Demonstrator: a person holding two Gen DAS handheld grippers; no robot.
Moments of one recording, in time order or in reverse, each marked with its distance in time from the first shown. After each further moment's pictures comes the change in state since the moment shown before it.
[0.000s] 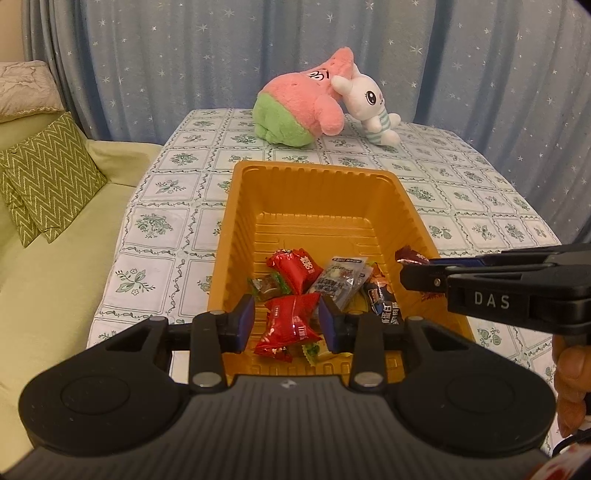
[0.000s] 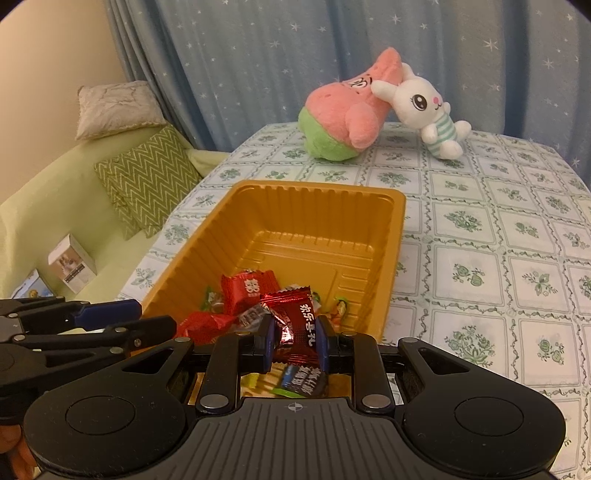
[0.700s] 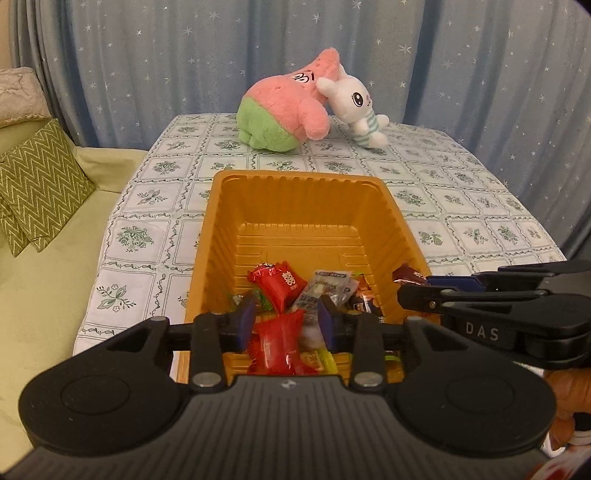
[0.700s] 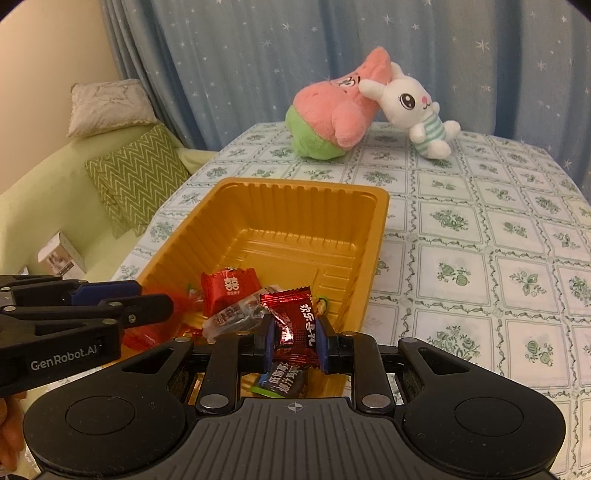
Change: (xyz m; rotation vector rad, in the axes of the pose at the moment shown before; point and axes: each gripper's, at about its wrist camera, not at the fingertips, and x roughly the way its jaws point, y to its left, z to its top) left arm 0.011 -0.011 0.010 0.019 -0.006 -0.027; right arm 0.002 -0.015 -0.009 -0.005 0.002 -0.033
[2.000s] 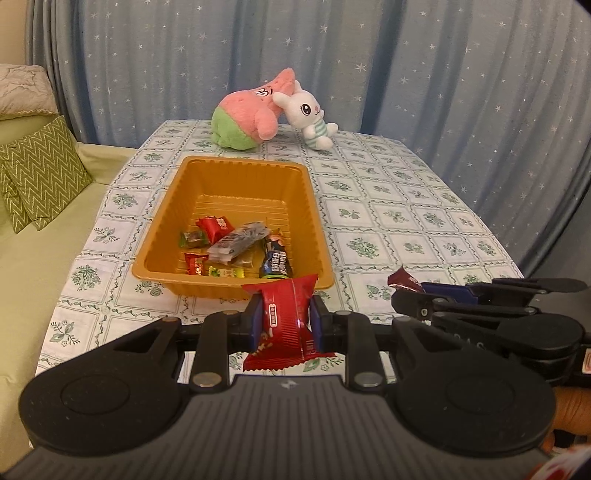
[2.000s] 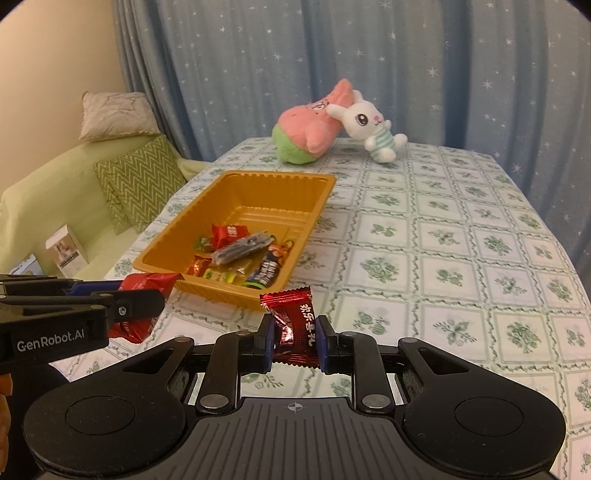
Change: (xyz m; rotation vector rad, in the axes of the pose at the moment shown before) left arm -0.119 -0.082 -0.072 -0.043 -0.053 -0.038; right arm -0.136 0.001 -0.087 -0.030 -0.079 -0.051
